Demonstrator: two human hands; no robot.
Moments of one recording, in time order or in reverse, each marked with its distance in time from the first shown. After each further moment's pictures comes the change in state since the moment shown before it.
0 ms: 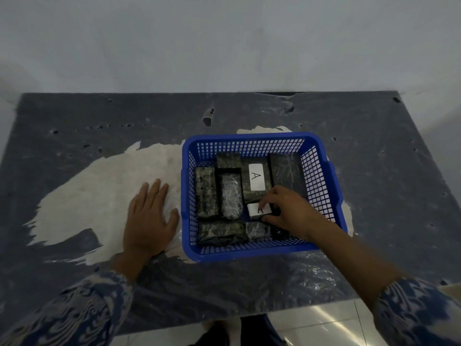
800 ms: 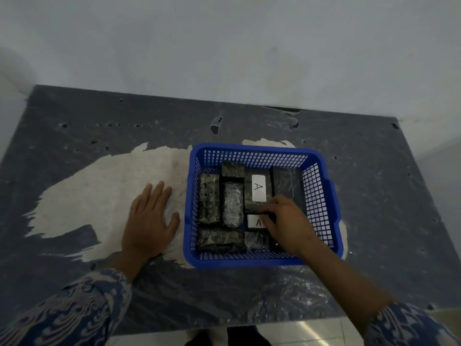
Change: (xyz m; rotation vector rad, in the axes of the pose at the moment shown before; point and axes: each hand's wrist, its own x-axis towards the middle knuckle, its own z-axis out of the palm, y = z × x) left_hand 0.001 -0.009 0.008 -0.013 0.025 0.007; right_hand 0.001 -0.027 0.001 -0.111 0.192 0.069
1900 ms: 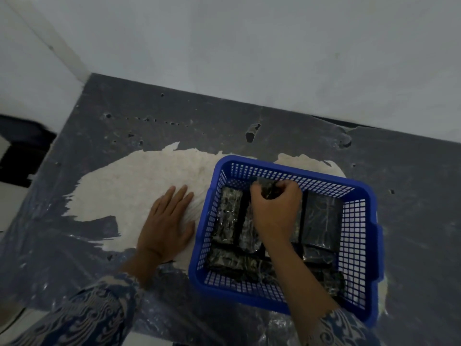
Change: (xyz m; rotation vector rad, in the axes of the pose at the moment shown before) left_hand 0.004 0.000 0.005 0.101 -0.051 -0.050; right_hand 0.100 -0.072 0.026 0.711 0.455 0.436
